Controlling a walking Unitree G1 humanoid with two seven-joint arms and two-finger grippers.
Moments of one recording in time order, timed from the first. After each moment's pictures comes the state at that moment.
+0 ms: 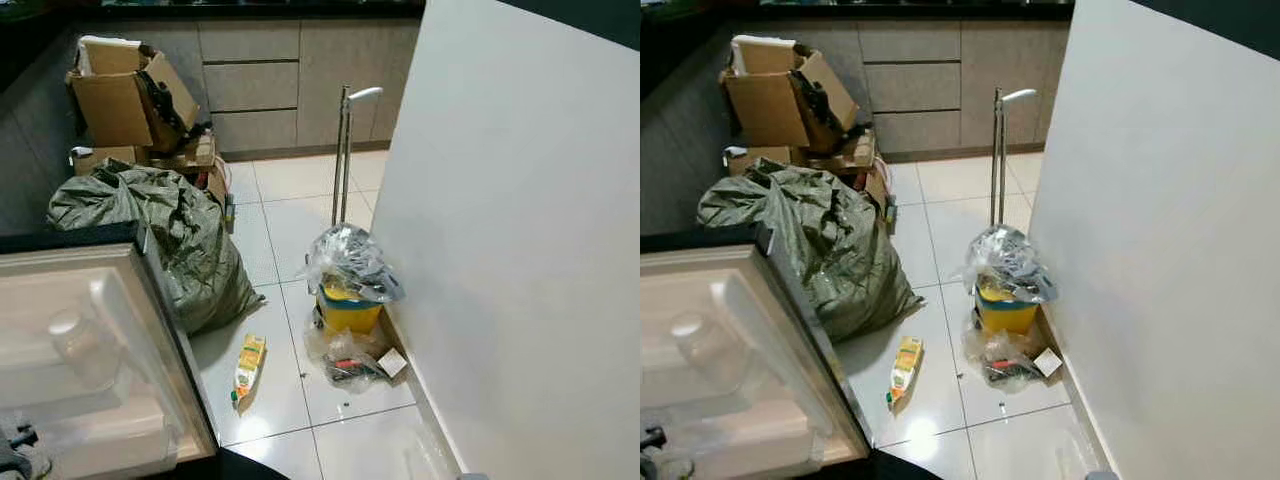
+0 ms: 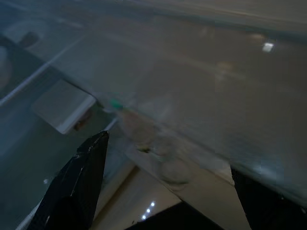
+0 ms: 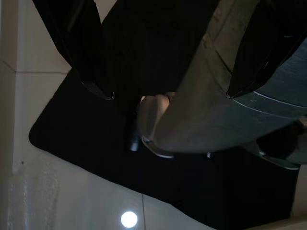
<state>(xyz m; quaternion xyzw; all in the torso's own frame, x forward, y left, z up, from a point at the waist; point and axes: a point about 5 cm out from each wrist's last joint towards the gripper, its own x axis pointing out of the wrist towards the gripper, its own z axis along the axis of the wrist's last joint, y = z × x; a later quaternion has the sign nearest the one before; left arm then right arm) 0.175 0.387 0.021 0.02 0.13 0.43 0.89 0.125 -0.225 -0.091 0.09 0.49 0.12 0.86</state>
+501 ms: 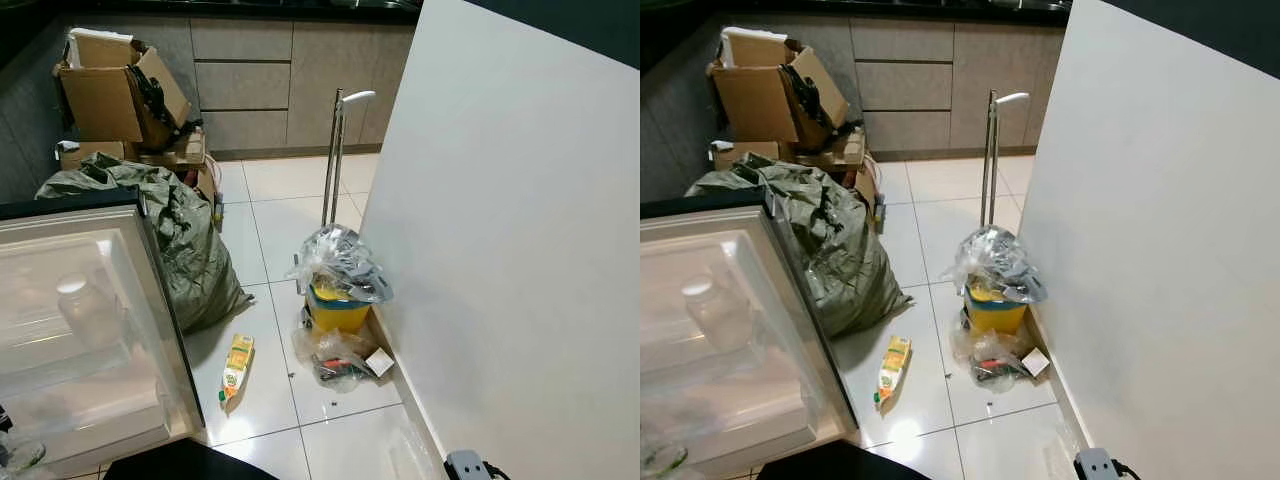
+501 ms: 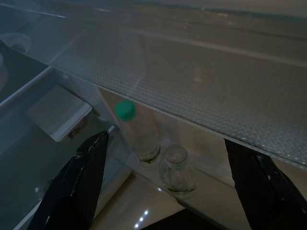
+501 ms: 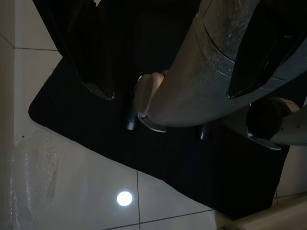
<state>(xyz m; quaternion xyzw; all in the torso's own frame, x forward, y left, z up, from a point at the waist) 0.177 0.399 0.033 0.01 0.11 0.45 0.89 0.147 -0.221 -0.083 0.09 0.46 0.15 0.87</state>
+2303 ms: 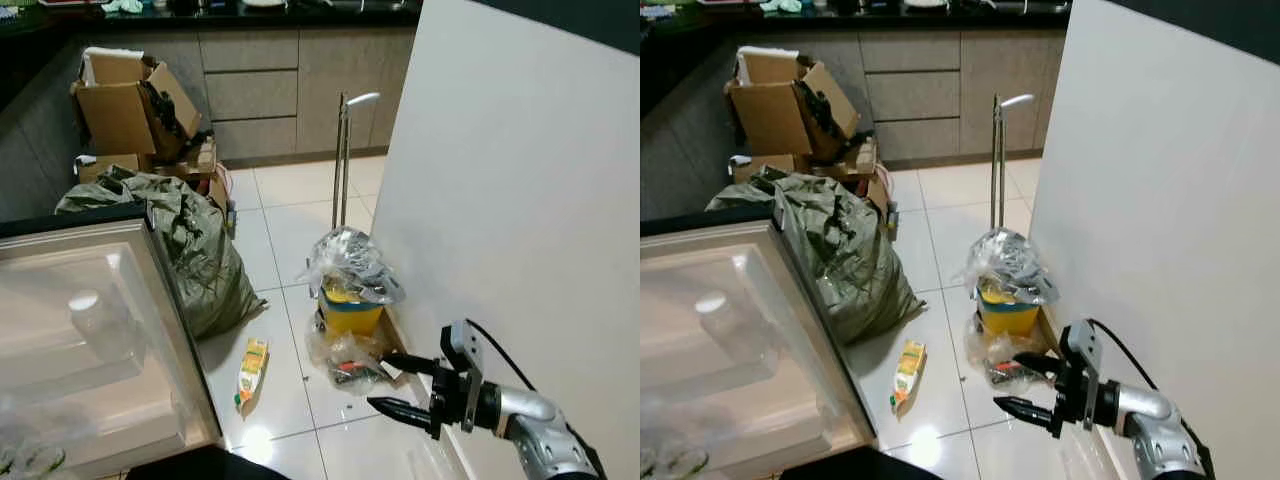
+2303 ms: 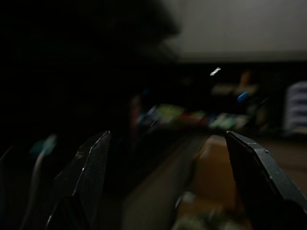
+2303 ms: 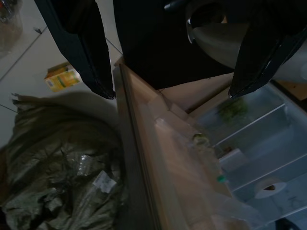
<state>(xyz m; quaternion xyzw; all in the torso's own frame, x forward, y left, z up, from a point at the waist) 0.238 0.426 0.296 0.07 -0.34 0.25 0.90 0.258 -0.198 0.074 0.02 0.10 0.54 0.83</state>
